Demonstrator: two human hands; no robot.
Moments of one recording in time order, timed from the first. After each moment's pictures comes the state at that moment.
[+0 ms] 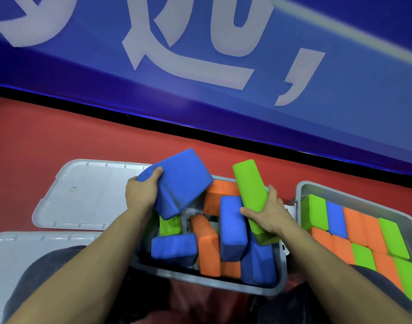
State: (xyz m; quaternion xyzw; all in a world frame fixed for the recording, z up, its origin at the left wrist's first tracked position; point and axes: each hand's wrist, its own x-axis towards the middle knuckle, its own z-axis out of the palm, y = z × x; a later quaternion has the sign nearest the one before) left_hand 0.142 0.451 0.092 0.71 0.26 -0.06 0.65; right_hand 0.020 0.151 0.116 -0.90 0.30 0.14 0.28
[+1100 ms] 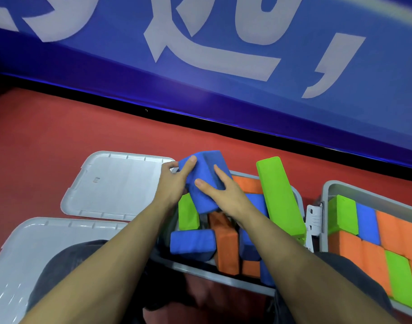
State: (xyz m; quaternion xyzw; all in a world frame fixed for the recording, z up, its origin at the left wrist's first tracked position) left_hand 0.131 0.438 0.116 0.69 0.12 -0.13 0.70; right_hand 0.085 0.285 0.112 -0.81 0.13 0.10 0.56
